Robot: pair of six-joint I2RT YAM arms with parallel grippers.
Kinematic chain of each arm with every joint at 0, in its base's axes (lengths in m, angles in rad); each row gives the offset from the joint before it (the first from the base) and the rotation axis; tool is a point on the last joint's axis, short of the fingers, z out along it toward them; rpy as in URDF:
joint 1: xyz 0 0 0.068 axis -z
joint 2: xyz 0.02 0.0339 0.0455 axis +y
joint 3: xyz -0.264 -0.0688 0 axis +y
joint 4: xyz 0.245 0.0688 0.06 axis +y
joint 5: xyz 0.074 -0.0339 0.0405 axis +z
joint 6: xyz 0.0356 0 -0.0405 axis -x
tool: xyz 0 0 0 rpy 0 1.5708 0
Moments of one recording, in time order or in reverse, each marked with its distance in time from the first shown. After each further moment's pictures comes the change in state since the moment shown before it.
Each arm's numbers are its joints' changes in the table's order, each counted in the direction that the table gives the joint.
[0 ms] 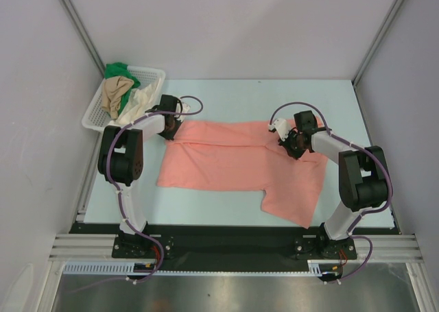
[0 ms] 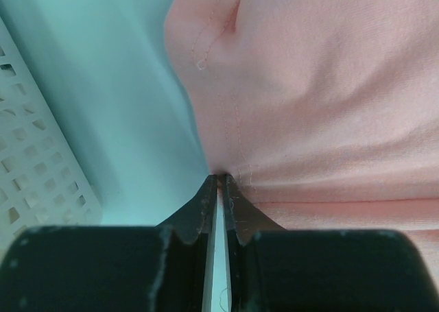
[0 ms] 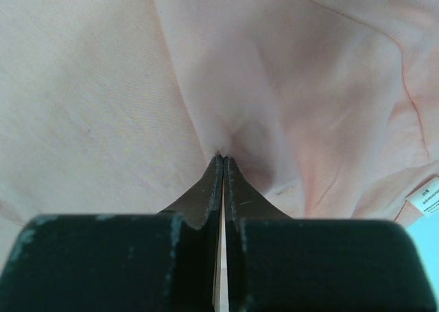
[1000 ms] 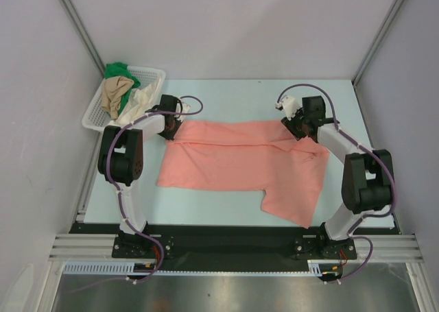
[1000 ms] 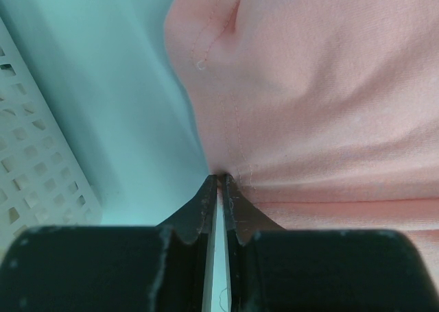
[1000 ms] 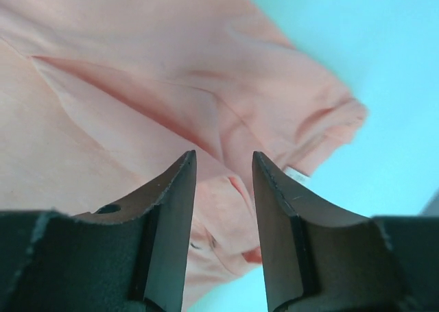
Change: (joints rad) left arm 0.000 0.000 0.000 0.000 0.000 0.000; right arm 0.039 -0.006 -0.129 -0.116 -0.095 -0.050
